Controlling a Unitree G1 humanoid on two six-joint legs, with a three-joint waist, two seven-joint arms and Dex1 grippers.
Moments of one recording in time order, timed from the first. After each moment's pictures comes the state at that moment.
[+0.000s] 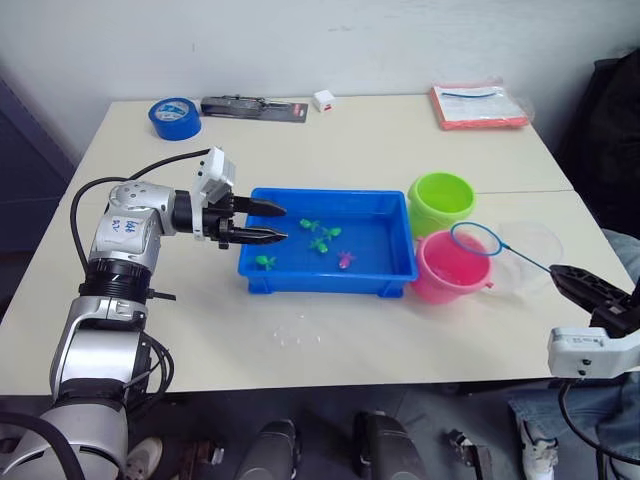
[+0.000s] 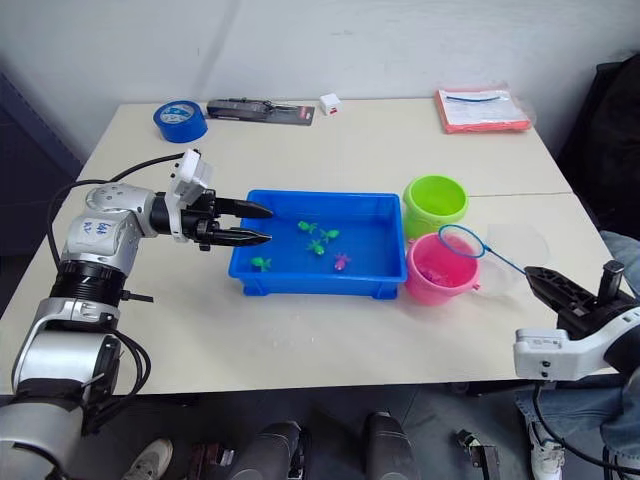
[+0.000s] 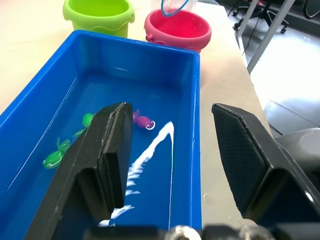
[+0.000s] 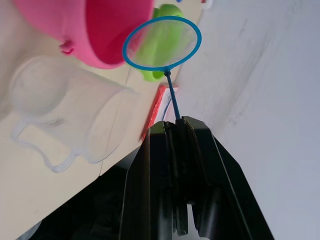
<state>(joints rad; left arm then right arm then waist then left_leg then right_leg) -0.94 0.60 -0.06 0.61 -0.31 0.24 -1.42 0.35 -0.89 -0.73 -0.52 -0.52 -0.44 0.63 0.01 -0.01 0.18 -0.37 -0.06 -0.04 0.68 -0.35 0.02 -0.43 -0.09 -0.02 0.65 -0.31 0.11</state>
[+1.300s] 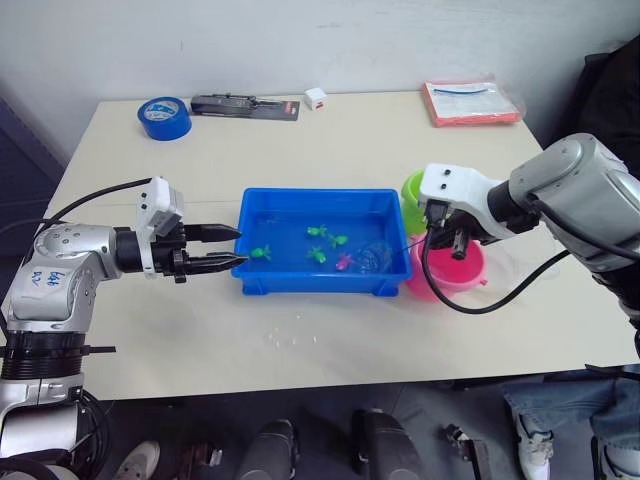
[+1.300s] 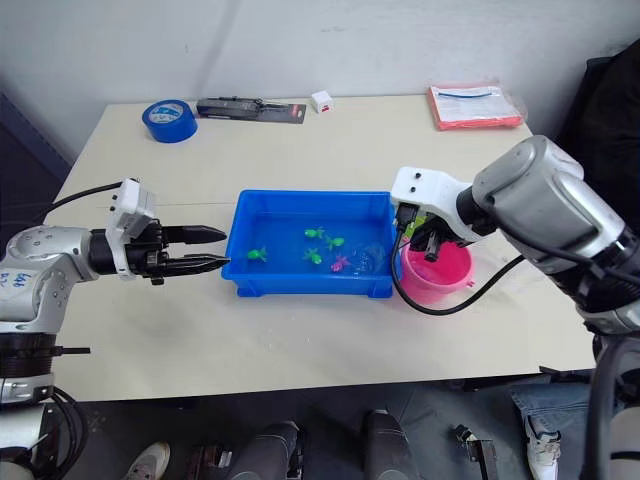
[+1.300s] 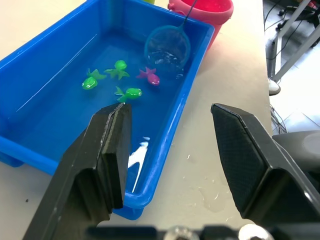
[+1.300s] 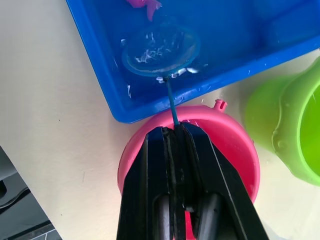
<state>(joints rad) -0.52 0.81 0.14 0.05 -0.45 0.55 -1.22 -1.17 -0.97 0.67 -0.12 0.09 1.10 1.26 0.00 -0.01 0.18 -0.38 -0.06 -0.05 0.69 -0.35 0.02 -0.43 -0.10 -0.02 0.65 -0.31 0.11</state>
